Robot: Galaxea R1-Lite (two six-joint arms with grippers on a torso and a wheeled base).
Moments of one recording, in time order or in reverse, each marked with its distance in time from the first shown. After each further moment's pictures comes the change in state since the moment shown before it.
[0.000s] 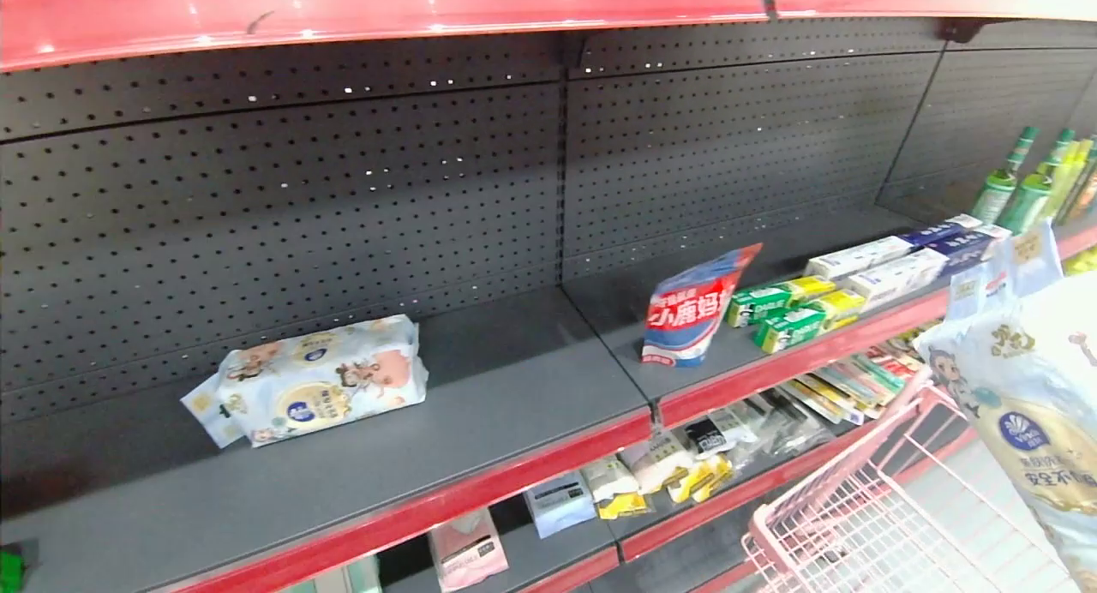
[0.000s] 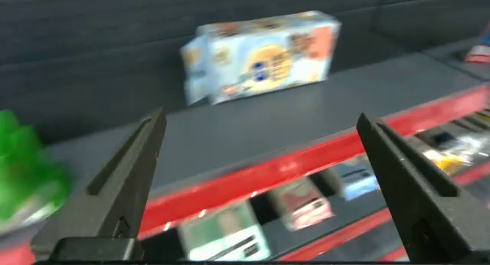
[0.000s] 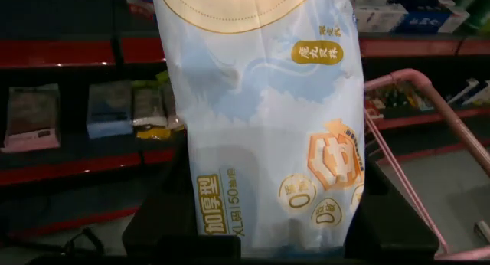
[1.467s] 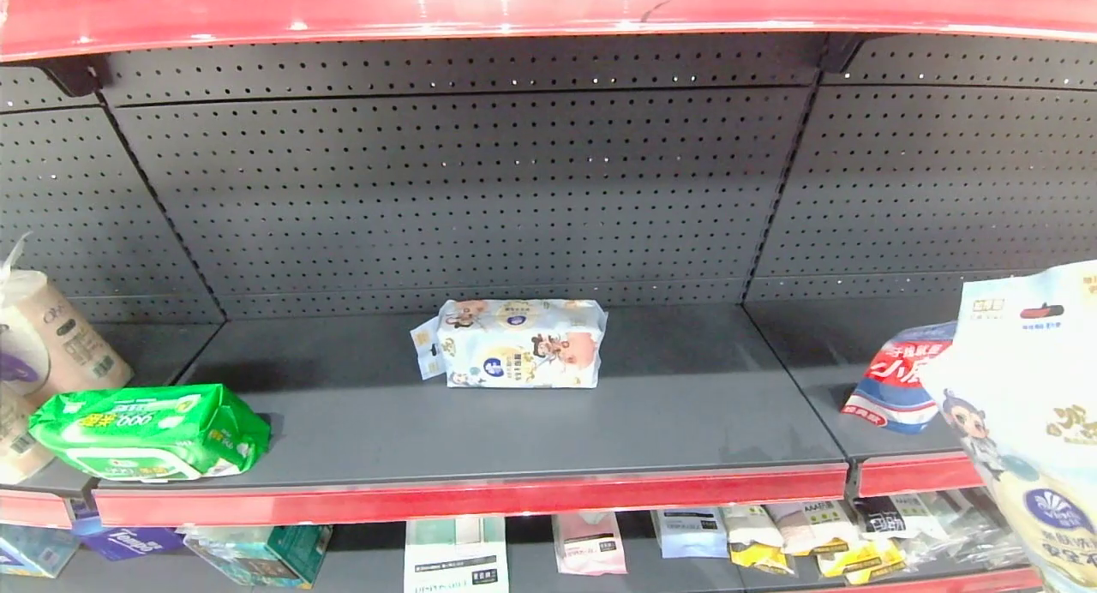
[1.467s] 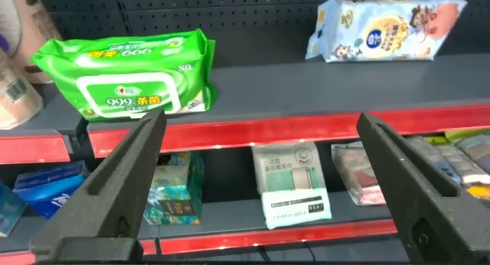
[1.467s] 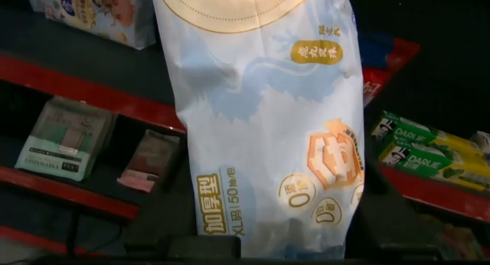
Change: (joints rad) left arm -0.024 0.044 -0.001 0.001 -0.003 0.007; right arm 0.029 -0.311 0.104 0.004 0.162 -0.007
